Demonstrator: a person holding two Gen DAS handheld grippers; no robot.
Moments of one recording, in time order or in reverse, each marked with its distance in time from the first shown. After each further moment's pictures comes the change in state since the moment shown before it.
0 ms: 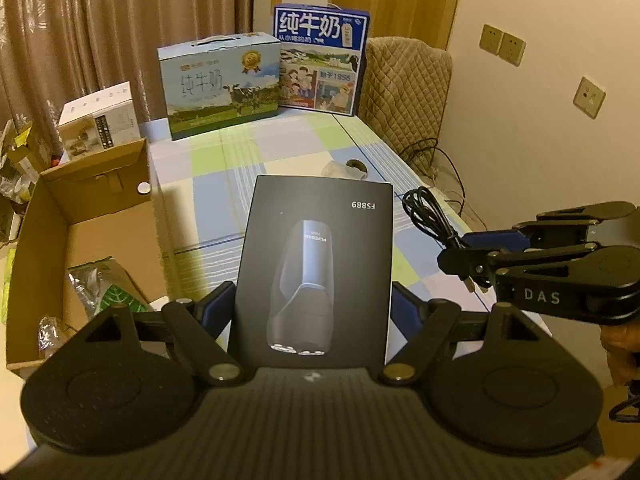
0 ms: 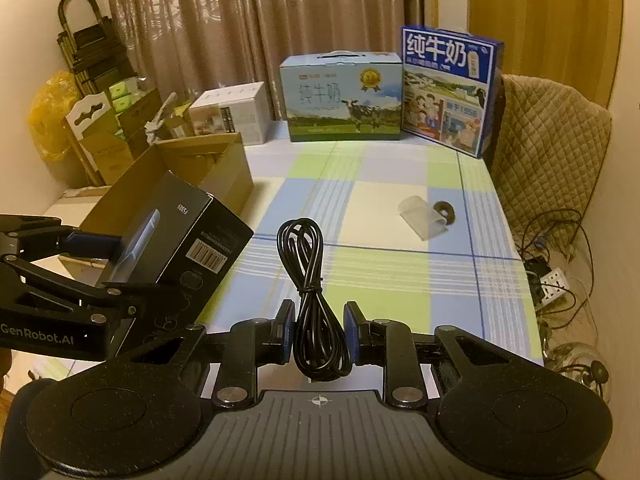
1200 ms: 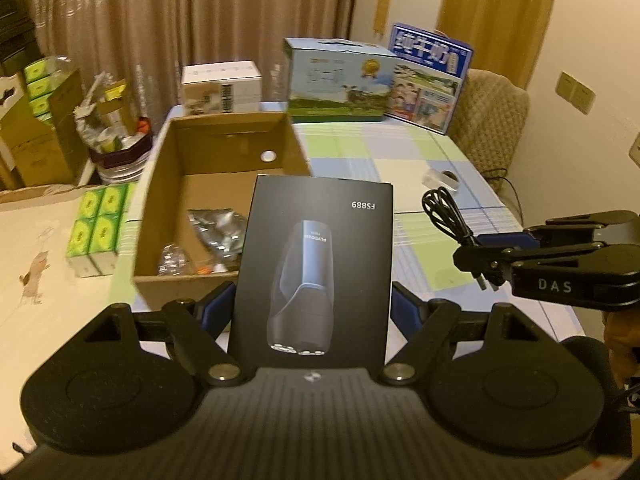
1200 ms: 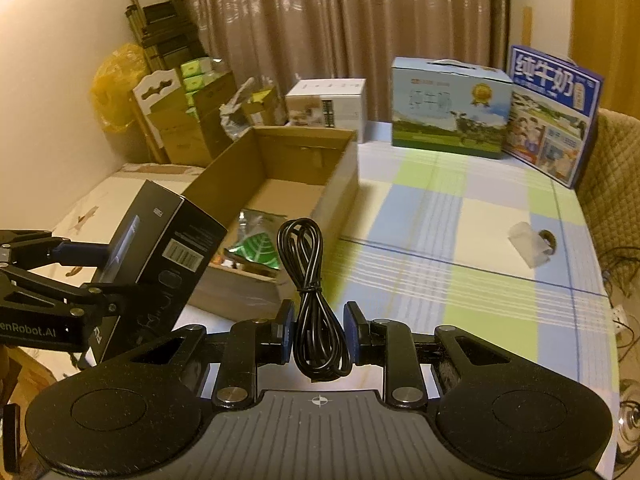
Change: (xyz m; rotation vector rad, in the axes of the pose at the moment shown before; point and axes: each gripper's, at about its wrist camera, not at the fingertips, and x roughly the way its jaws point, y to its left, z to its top) left arm -0.081 0.113 -0.064 -0.191 -0.034 0.155; right arm 0.034 0.115 0.009 -0.124 0.014 0.155
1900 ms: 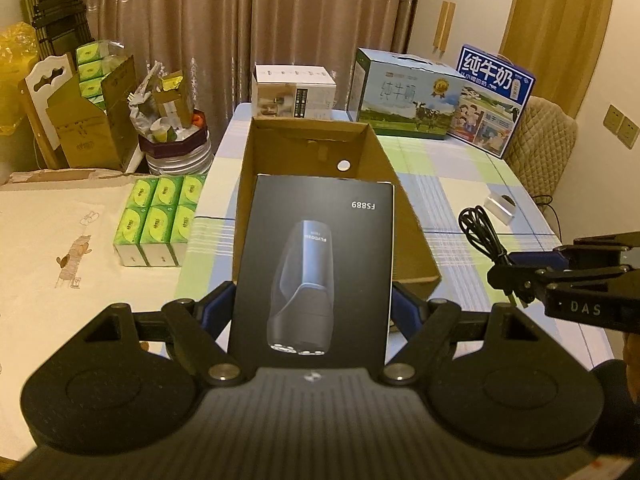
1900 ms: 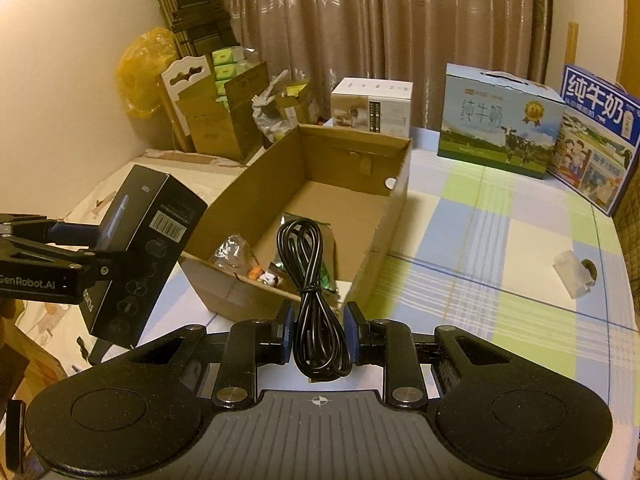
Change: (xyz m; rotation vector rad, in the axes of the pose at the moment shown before) left arm -0.009 0.076 0.009 -0.087 -0.016 0.099; right arm 0.039 0.046 0.022 -0.070 0.015 0.049
